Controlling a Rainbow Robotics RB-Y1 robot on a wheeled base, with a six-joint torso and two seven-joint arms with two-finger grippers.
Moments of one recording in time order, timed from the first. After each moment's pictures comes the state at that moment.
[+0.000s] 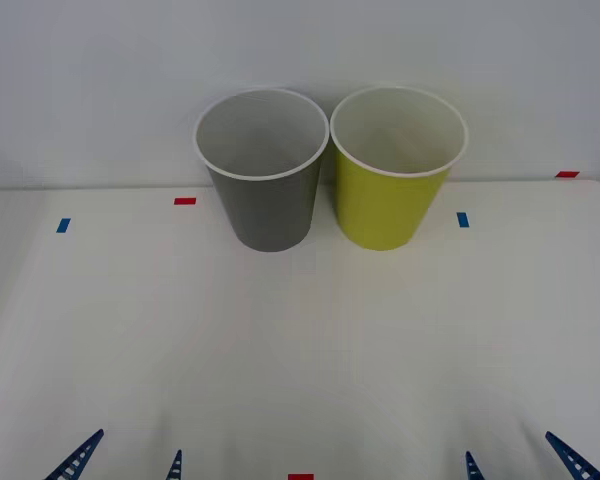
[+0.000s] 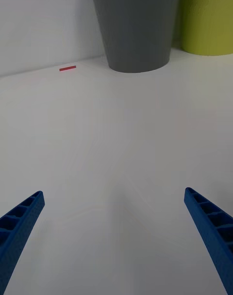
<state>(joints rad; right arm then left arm) 0.96 -0.44 0.23 -1.96 -0.01 -0.44 1.45 0.92 0.38 -0.31 -1.91 0.07 -0.47 -1.64</state>
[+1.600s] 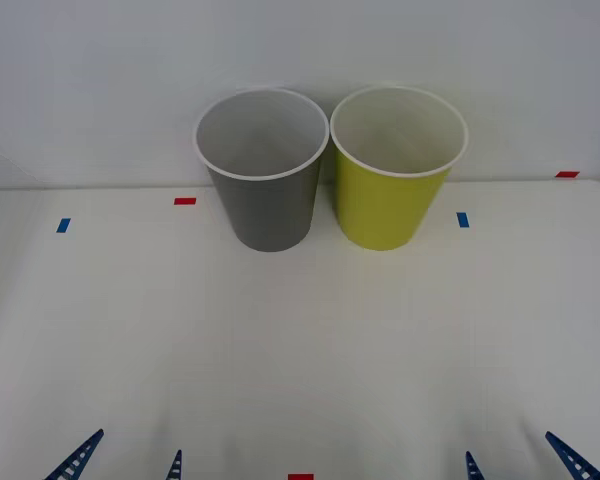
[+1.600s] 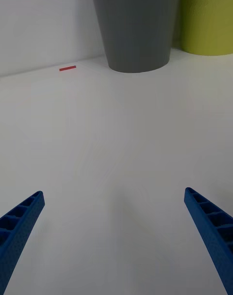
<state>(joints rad) 0.96 -0.44 0.23 -1.96 -0.01 -0.44 1.45 0.92 0.38 -0.31 -1.91 0.07 -0.47 -1.64</state>
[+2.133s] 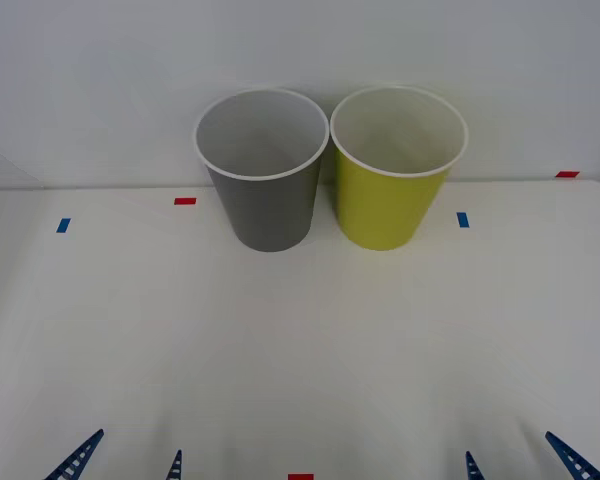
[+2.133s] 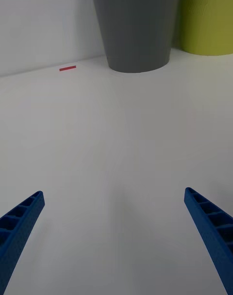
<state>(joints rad) 0.96 -0.44 0.23 -1.96 -0.01 -0.44 1.45 0.92 0.38 -0.31 -1.91 0.07 -0.47 -1.64</state>
